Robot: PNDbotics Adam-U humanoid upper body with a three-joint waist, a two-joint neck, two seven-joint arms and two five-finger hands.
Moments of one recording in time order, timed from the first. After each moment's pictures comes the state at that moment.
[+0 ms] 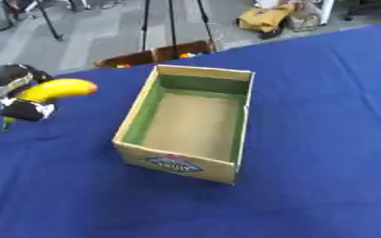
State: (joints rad) left arm -0.92 0.63 -0.26 -1.31 -0.80 0.15 -0.51; right arm -0.54 -0.63 -0.09 -1.99 0.51 -0.12 -0.57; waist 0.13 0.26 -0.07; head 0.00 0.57
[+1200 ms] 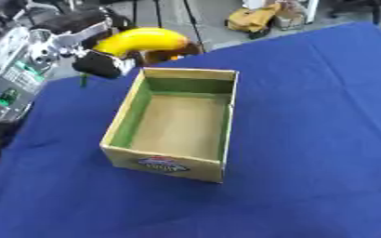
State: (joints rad) left arm -1.13 0.35 -0.34 -1.32 -0.78 0.16 -0.51; right arm -0.58 -0.61 -0.07 -1.99 0.50 -0.13 -0.55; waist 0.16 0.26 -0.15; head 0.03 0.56
